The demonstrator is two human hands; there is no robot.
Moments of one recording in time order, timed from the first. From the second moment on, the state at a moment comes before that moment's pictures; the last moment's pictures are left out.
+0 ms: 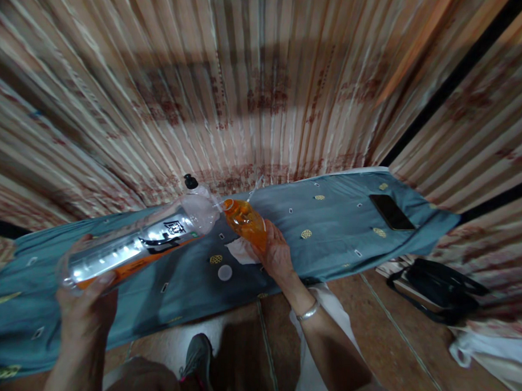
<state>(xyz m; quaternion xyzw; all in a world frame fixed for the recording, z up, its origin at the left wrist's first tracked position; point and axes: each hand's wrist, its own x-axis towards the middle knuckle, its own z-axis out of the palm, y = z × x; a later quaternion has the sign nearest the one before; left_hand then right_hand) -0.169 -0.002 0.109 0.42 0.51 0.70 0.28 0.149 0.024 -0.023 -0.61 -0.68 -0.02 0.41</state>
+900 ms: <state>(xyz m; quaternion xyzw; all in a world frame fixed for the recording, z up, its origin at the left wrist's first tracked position) -0.169 -0.002 0.107 0.42 0.48 0.71 0.29 0.149 0.025 -0.023 -0.61 -0.68 -0.02 0.41</state>
